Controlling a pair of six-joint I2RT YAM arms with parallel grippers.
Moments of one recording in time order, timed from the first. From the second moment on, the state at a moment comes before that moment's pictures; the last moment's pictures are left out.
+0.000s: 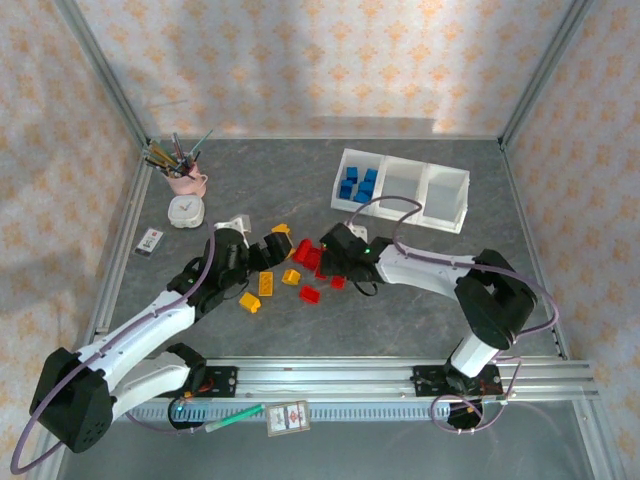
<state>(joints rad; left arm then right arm) -0.47 0.99 0.54 -0.11 0.04 -0.87 0.85 1.64 1.00 -0.50 0.21 0.86</state>
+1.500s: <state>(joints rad) -0.47 1.03 0.55 -0.10 0.05 -0.88 0.85 1.66 0.93 -0.46 0.19 0.89</state>
